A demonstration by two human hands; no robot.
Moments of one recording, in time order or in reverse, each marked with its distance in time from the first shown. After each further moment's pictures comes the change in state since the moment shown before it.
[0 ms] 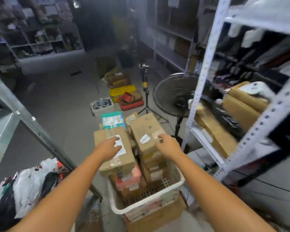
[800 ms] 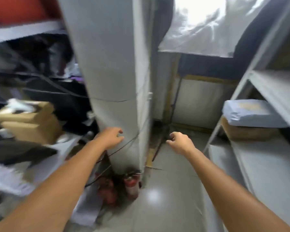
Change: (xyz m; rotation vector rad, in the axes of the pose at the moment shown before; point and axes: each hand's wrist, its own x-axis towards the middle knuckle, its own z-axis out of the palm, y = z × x) left_hand -0.225 0.651 0.303 0.405 -0.324 1.021; right_hand -0.456 0.494 -0.354 0.061 0.649 0.801
